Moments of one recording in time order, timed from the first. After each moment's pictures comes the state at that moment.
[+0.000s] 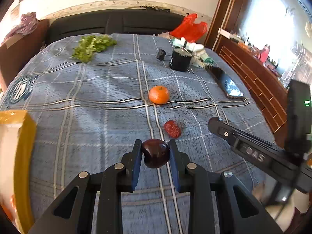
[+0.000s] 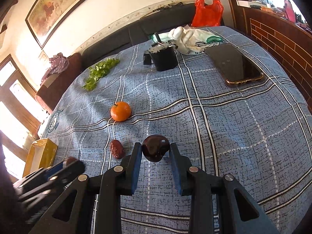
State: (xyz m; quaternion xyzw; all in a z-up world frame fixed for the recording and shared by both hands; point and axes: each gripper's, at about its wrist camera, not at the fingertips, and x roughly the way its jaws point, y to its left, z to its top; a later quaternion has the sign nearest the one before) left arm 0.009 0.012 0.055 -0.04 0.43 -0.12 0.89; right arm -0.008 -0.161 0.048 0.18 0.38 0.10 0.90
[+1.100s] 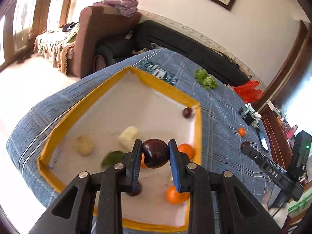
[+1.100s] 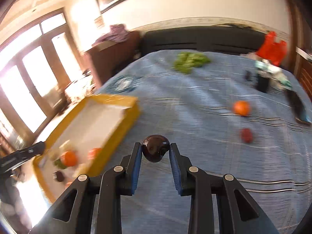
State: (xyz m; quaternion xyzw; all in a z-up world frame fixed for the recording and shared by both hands) left arm -0.174 0.303 0.086 -0.23 0.35 0.08 0.90; right arm -0.089 0.043 0.105 0.03 0.35 0.26 0.90
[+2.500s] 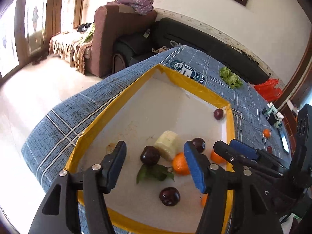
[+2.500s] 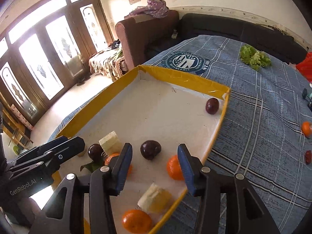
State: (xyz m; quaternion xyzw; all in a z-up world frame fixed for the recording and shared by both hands) left arm -0.172 0.326 0.077 -0.19 0.37 0.15 0.89; right arm -0.097 0.192 0.085 -0.04 0.38 0.34 0.86
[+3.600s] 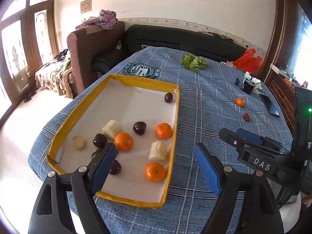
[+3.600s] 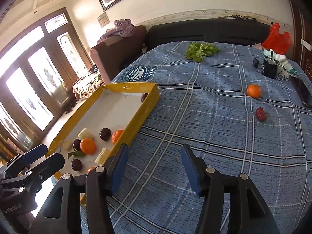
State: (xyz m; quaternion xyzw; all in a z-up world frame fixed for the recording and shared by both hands) left arm -0.187 0.197 0.114 -0.08 0.38 0.09 0.92; right arm -0.128 0.045 0.095 0.06 0.36 0.27 0.89
